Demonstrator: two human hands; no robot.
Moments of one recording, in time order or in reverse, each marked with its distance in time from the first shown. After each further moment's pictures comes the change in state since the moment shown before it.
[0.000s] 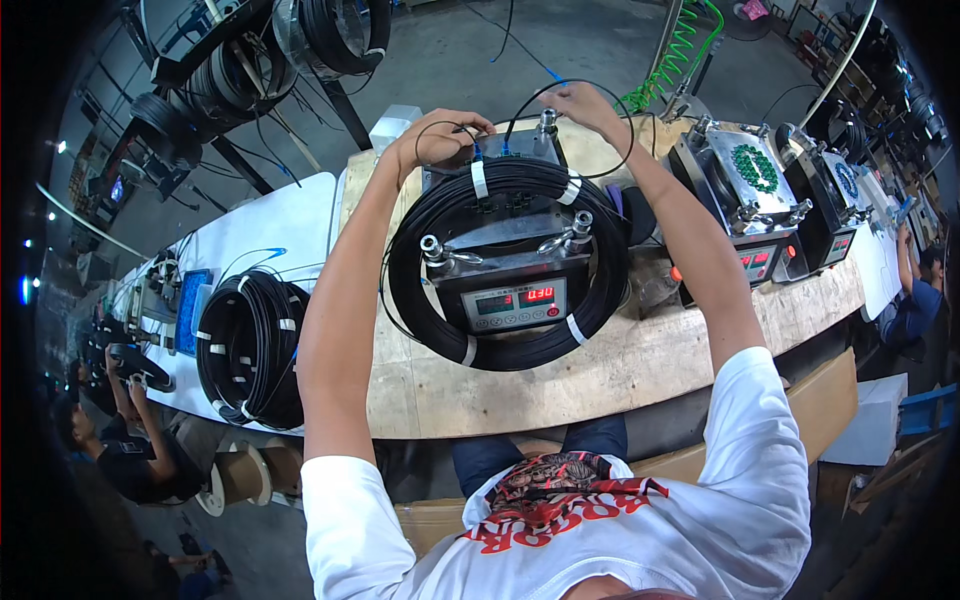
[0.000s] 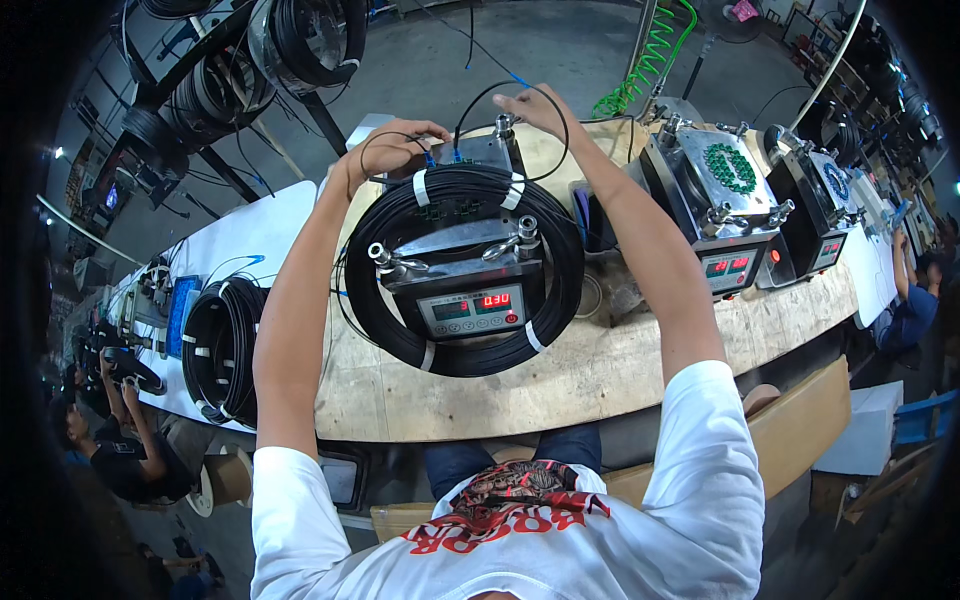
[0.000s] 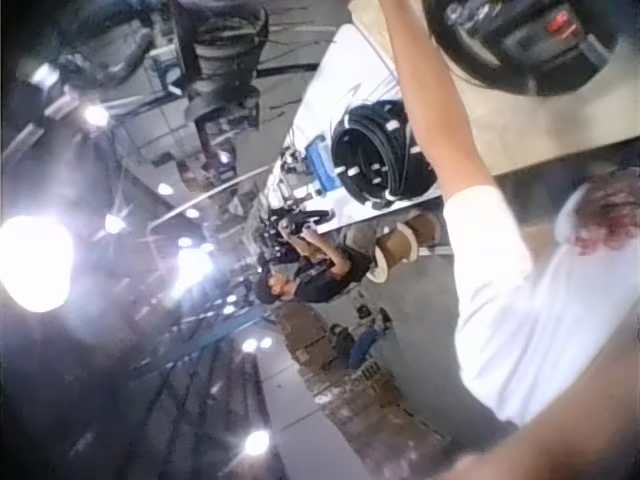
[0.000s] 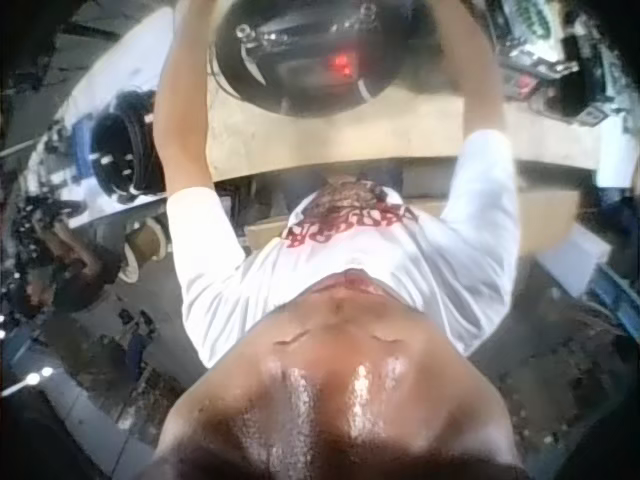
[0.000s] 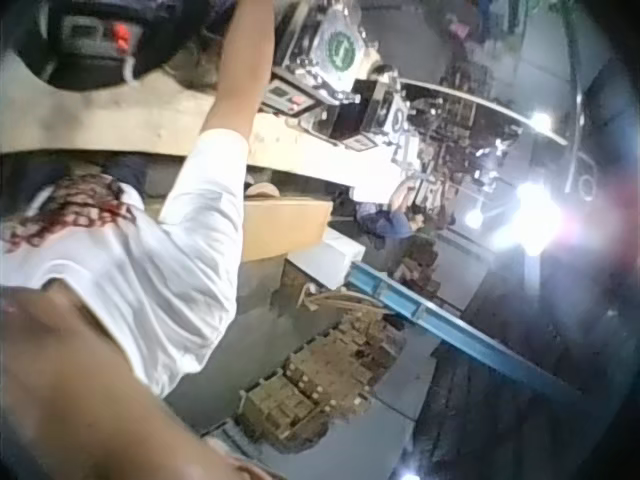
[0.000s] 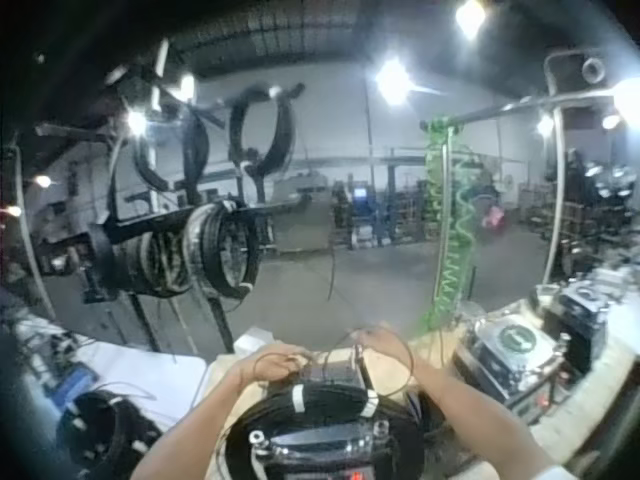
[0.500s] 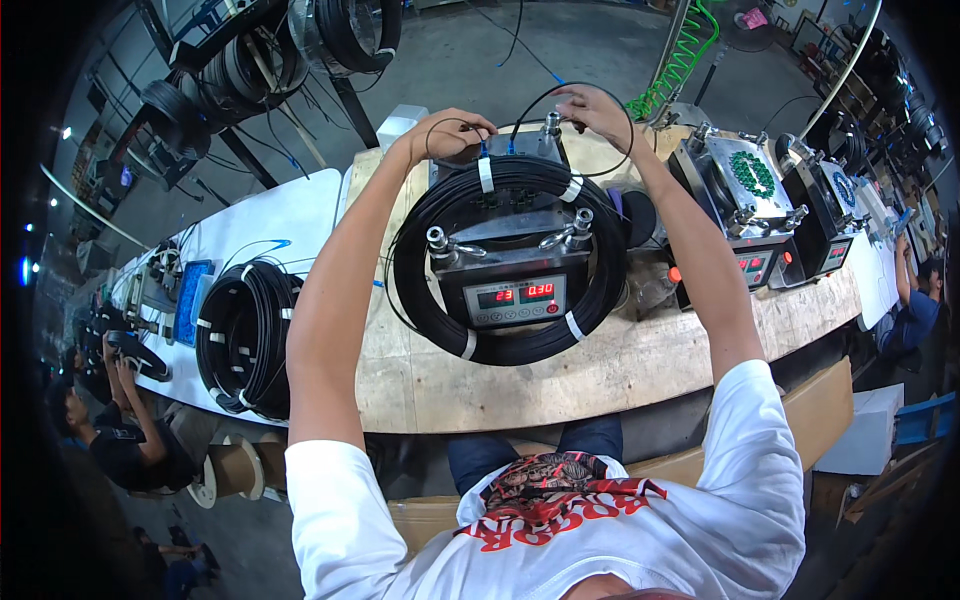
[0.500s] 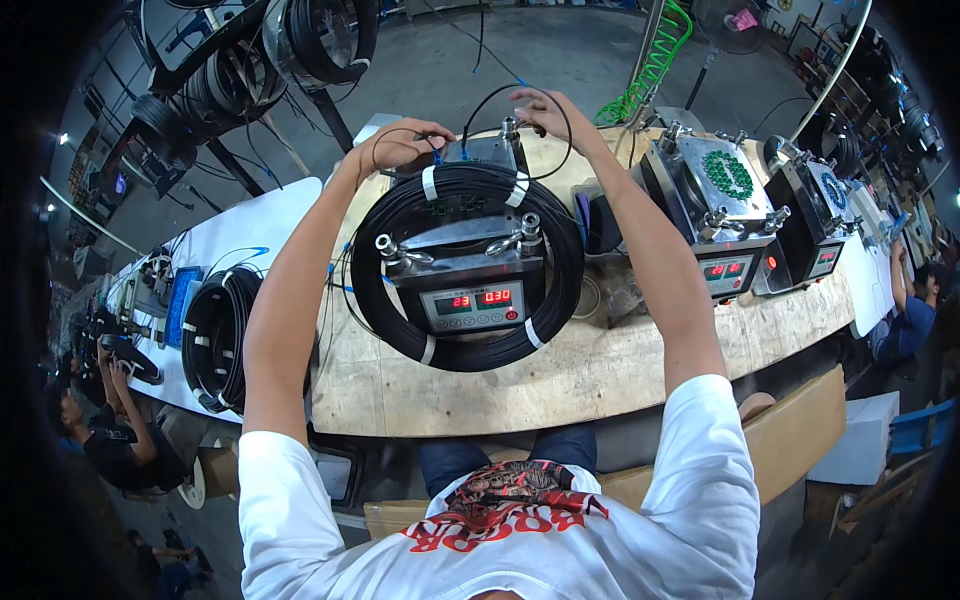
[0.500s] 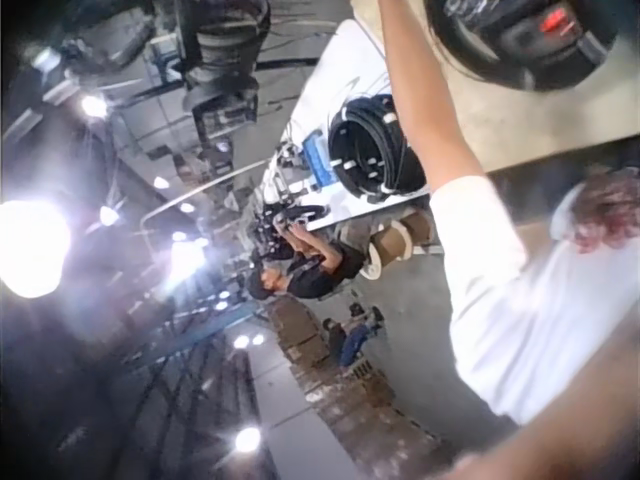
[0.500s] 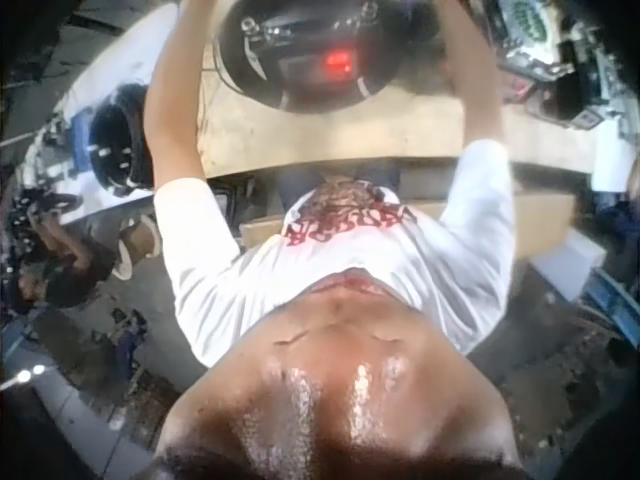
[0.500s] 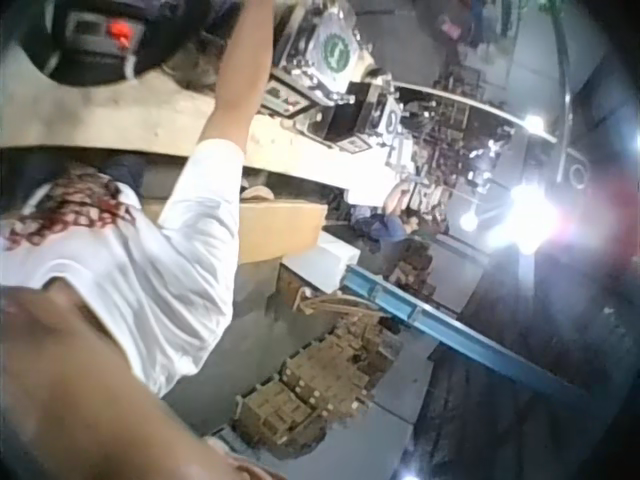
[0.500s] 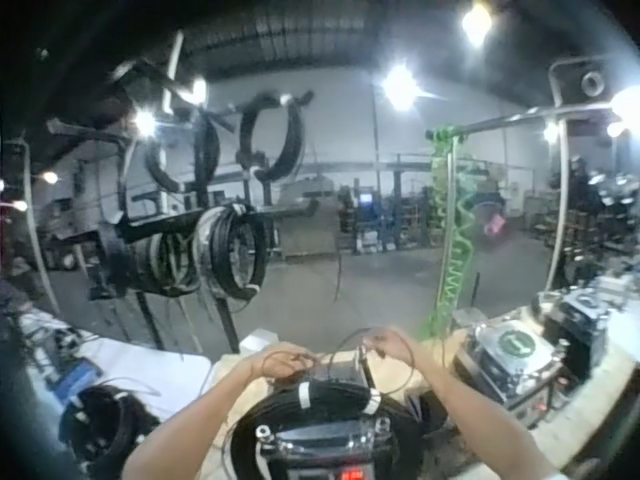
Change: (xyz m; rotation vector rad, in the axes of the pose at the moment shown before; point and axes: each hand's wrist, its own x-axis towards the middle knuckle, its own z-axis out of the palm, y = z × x) left_hand -0.010 -0.029 -0.007 0.002 -0.003 -0.008; right_hand -0.038 -0.038 -0.003 0.330 -0.149 -0.148
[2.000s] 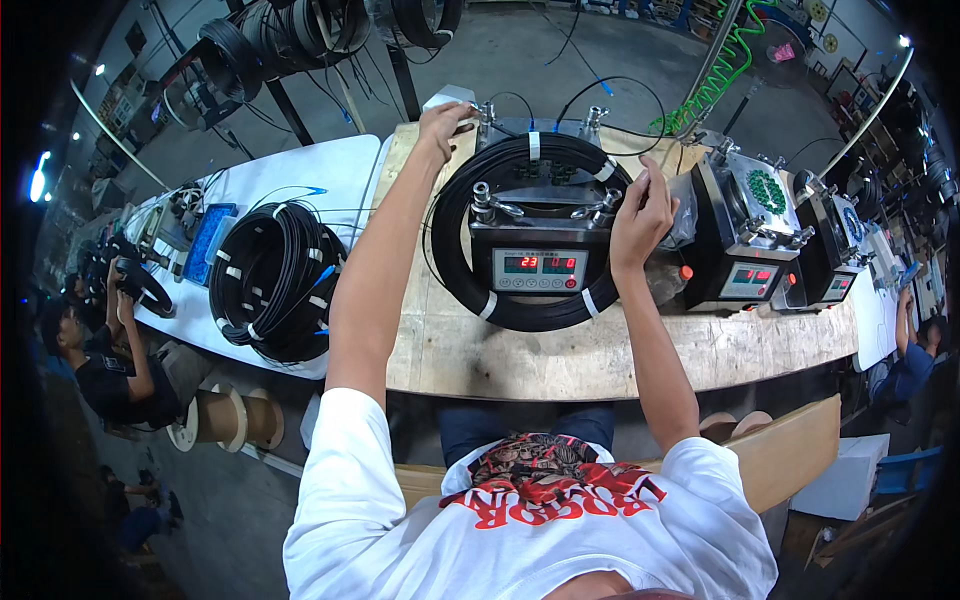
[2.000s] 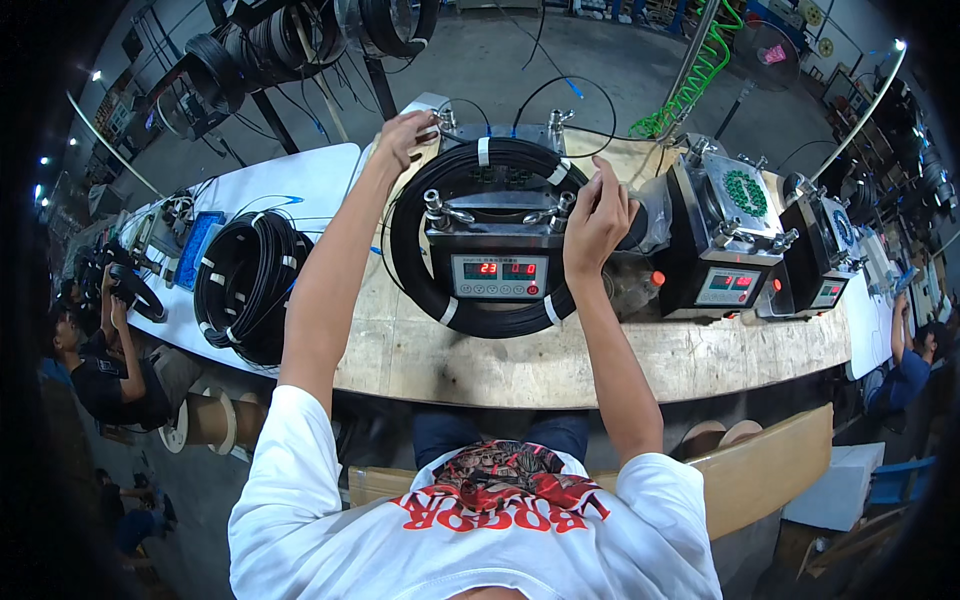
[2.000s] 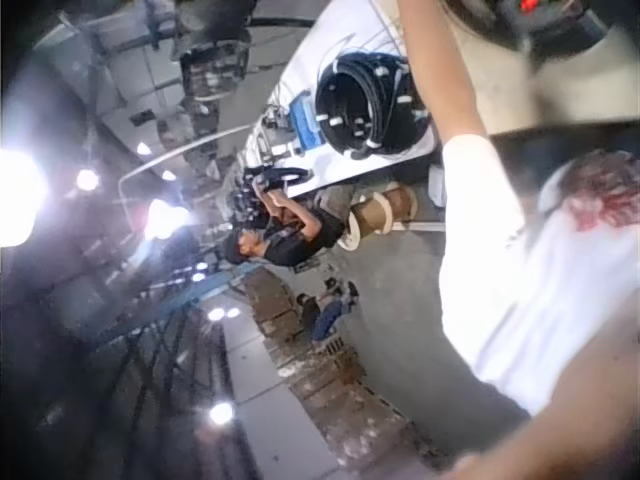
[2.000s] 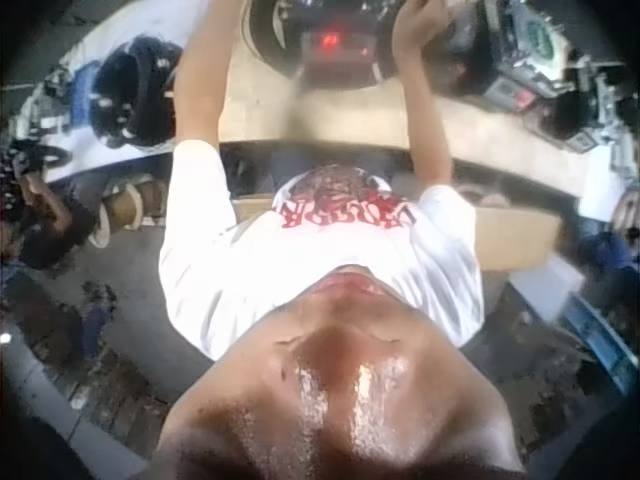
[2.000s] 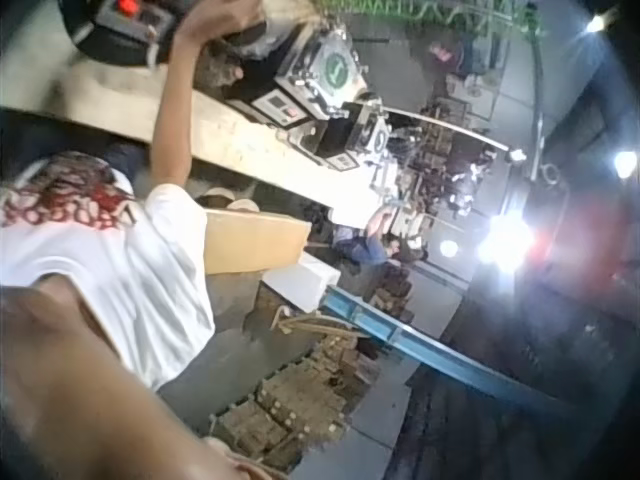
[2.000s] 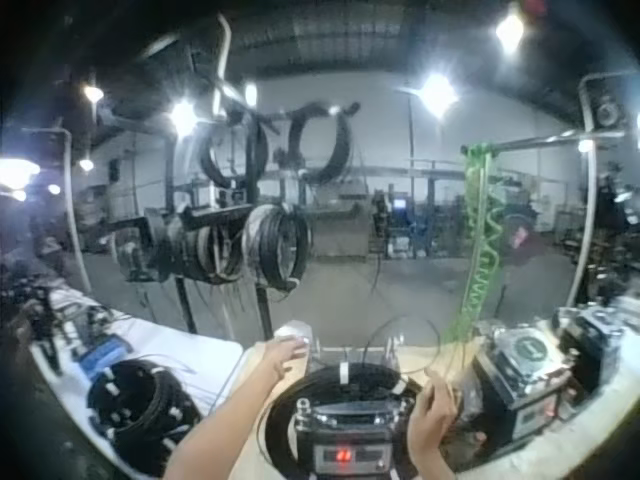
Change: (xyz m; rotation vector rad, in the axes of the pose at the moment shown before) left_hand -0.059 -0.020 0.023 -1.030 0.877 -0.577; right_hand -0.169 -0.073 0.132 -0.512 1.167 -0.298
